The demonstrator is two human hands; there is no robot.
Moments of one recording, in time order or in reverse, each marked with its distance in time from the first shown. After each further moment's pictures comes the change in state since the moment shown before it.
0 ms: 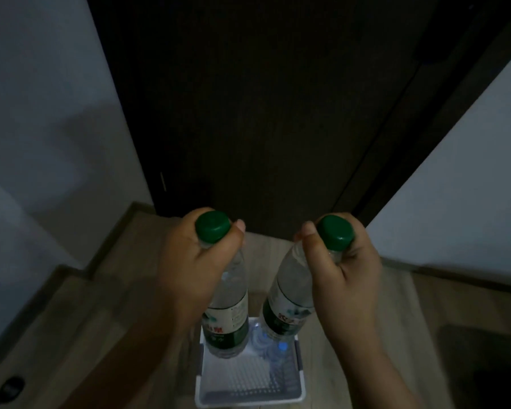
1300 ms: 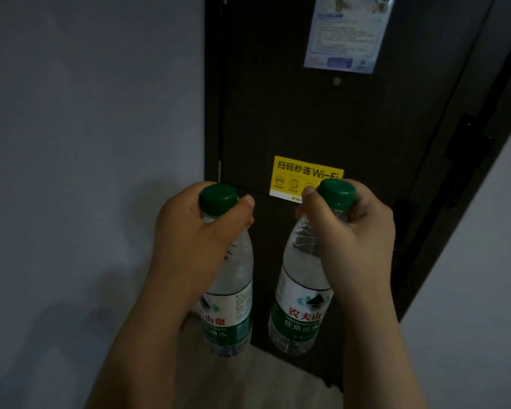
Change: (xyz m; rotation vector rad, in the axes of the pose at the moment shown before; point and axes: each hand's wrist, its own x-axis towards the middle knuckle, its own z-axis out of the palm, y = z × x) left_hand -0.049 0.561 -0.122 0.026 0.328 0.354; right_hand 0.149 -0.541 -0.092 0.180 -0.103 -0.298
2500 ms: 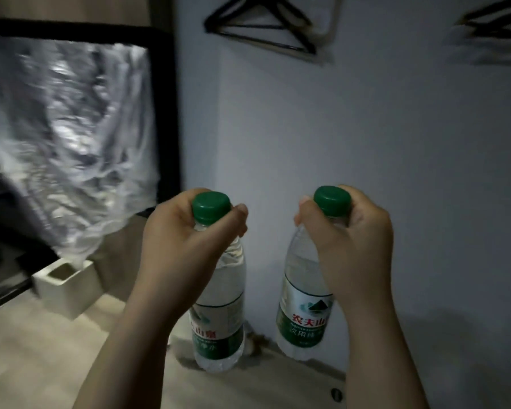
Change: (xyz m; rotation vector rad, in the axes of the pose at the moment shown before) left_hand -0.354 0.212 -0.165 0.836 1.297 -0.100; right_hand -0.250 -0.225 0.081 0.965 -1.124 -0.171
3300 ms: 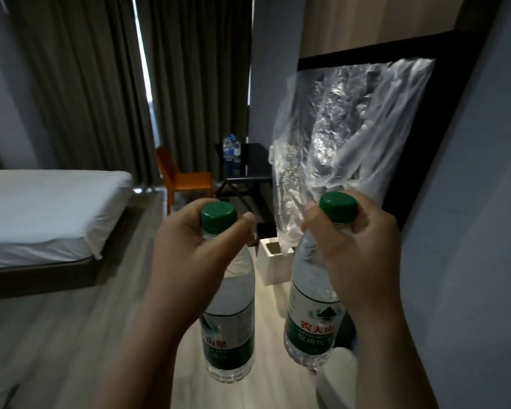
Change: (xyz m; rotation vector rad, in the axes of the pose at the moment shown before) left_hand 0.016 -0.033 -0.117 0.527 0.731 -0.105; right_hand 0.033 0.009 0.236 0.710 -0.695 -0.037
